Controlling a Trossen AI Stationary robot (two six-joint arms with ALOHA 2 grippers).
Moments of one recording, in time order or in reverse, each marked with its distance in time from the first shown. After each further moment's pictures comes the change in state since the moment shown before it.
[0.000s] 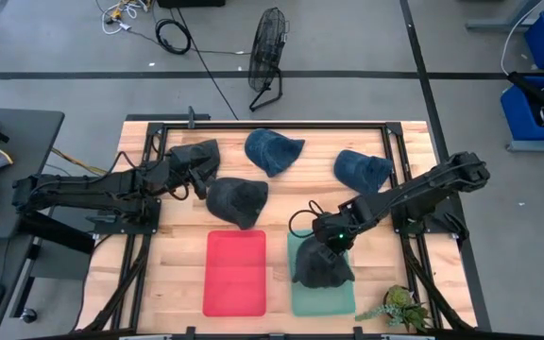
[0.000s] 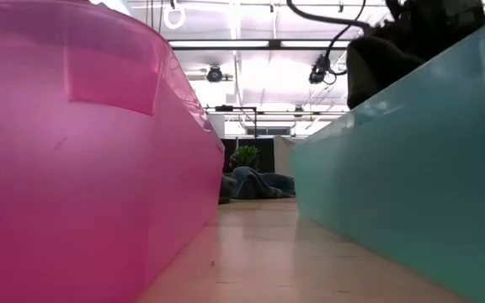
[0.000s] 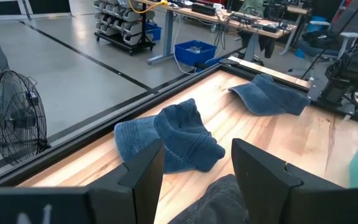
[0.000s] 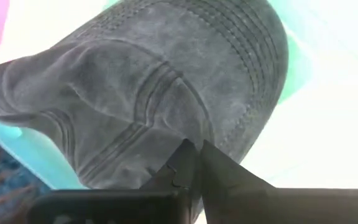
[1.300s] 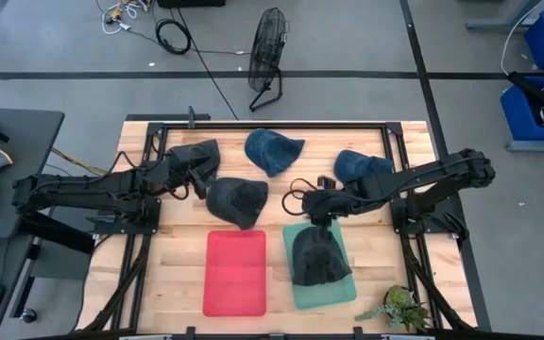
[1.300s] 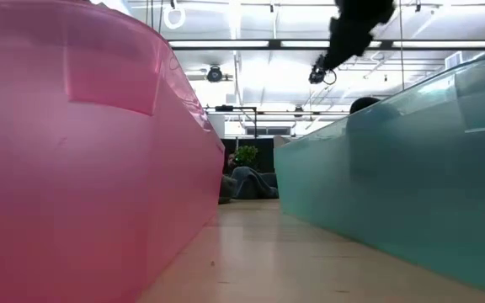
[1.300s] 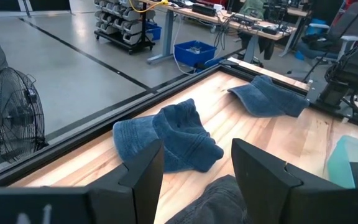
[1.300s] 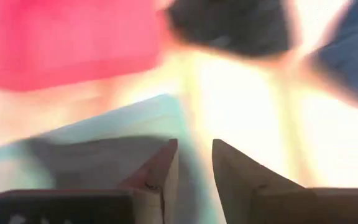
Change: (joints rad) left arm 0.000 0.000 0.000 0.000 0.000 -0.030; right arm -0.102 -0.061 0.203 0.021 0.440 -0.843
